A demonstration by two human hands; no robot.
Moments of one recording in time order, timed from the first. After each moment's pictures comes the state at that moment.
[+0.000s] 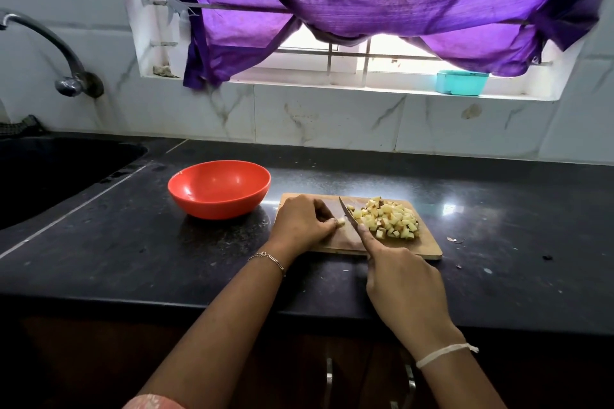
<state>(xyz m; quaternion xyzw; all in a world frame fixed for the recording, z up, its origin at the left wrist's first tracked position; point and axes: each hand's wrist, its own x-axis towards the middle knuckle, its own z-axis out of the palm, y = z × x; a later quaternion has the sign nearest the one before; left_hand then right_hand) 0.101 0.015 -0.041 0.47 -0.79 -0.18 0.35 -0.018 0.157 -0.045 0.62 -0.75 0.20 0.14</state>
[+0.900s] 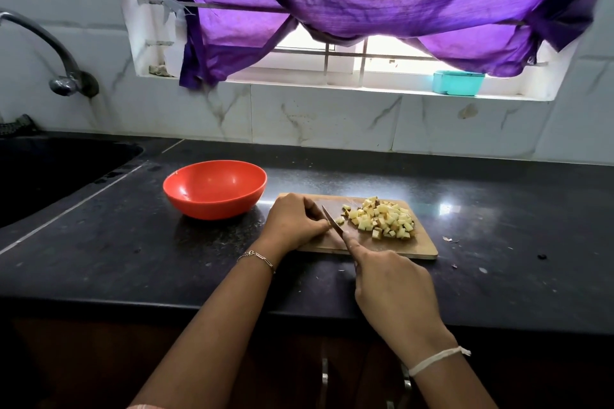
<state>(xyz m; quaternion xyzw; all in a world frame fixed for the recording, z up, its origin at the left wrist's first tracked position) 0.107 0.017 -0.034 0.49 -0.79 -0.19 0.33 -0.009 0.162 -0.041 0.65 -0.73 0.17 0.15</state>
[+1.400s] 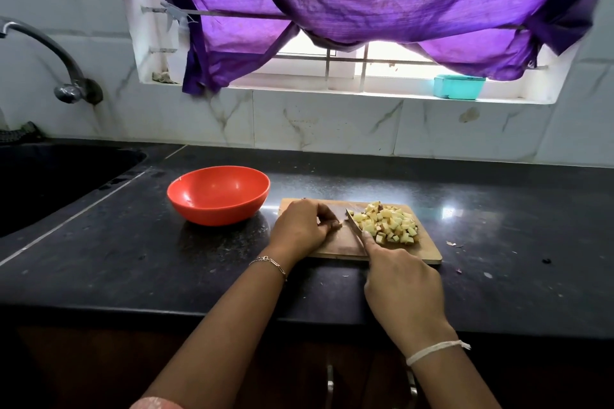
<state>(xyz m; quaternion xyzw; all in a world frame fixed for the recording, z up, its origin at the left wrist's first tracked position) 0.099 0.010 -0.041 0.47 -0.80 -0.17 0.32 -0.011 0.154 -0.037 0.60 -0.77 0.15 0.14</state>
